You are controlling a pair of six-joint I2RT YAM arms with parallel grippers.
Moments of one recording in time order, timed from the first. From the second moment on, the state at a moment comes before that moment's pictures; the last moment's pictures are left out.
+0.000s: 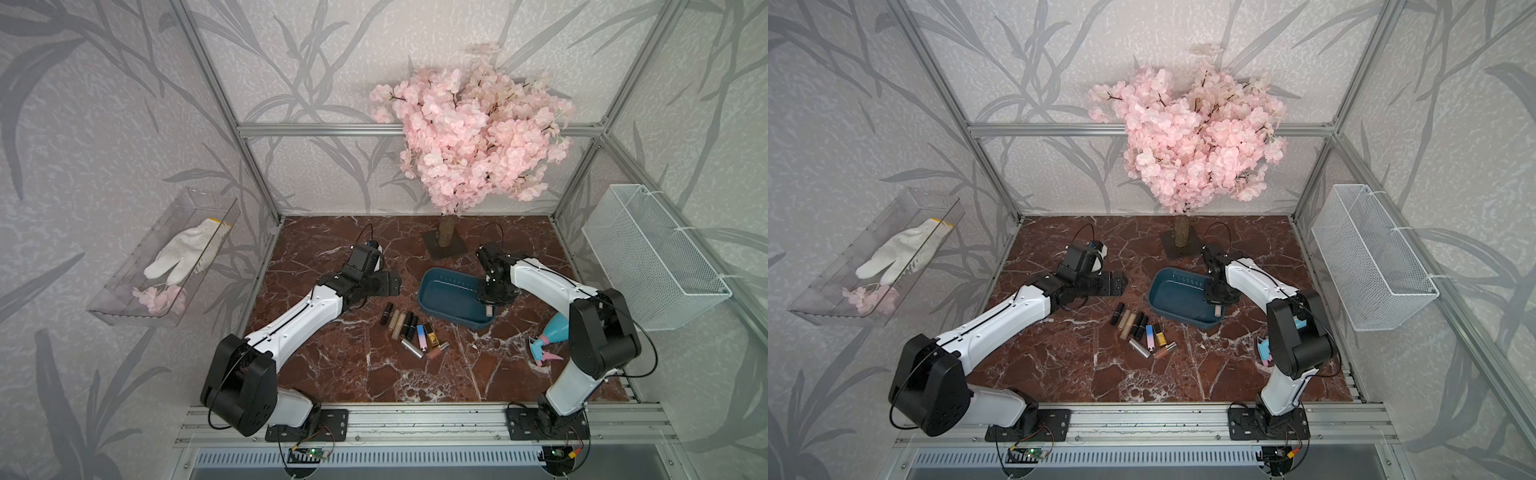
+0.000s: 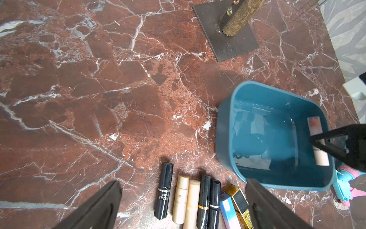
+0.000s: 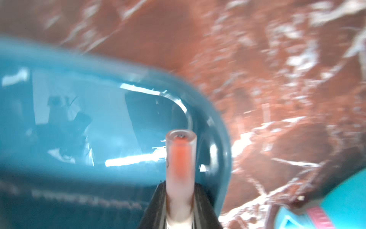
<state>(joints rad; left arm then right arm) -0.48 1.41 1.02 -0.45 0.05 -0.41 0.33 1.73 1.21 -0.91 0.09 0.51</state>
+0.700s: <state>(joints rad) -0.48 1.41 1.00 -0.45 0.05 -0.42 0.33 1.96 1.46 -0.89 0.08 0.44</state>
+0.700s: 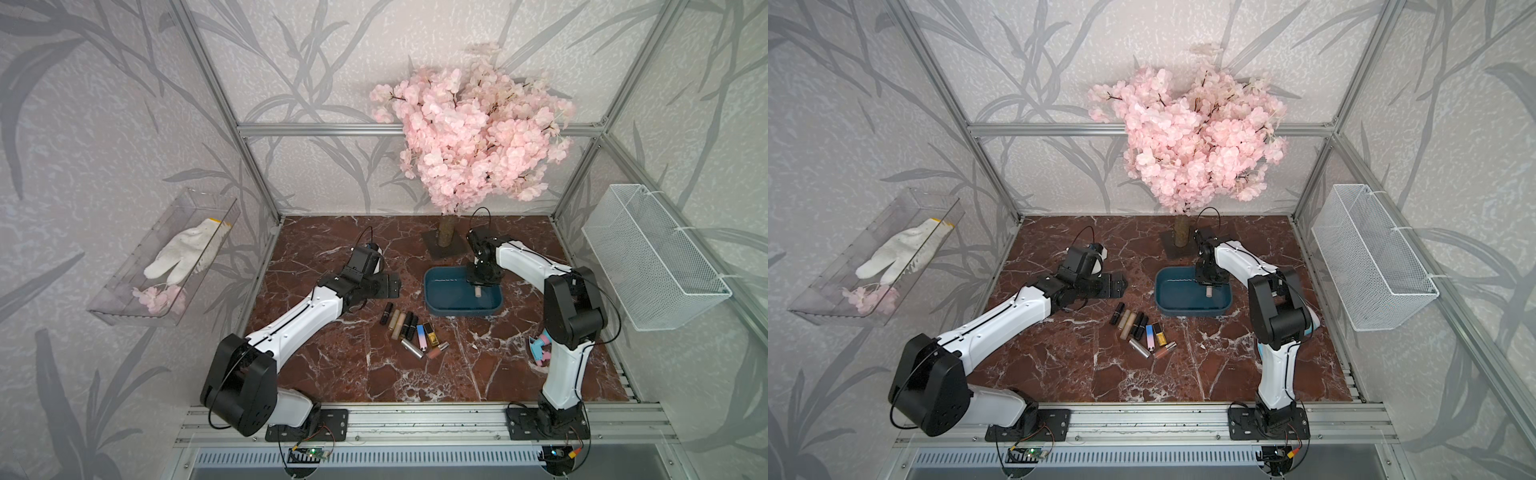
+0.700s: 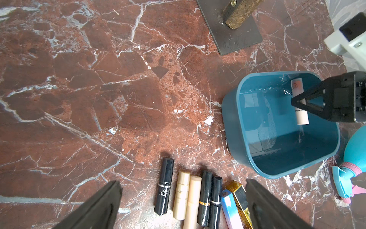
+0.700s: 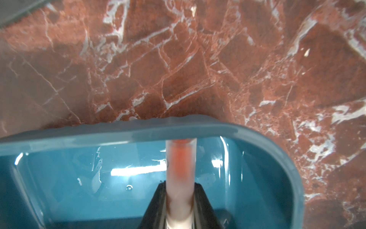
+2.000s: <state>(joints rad) -0.48 1.39 0.98 -0.48 0.05 -0.42 0.33 2.03 1.43 -0.87 0.17 0.30</state>
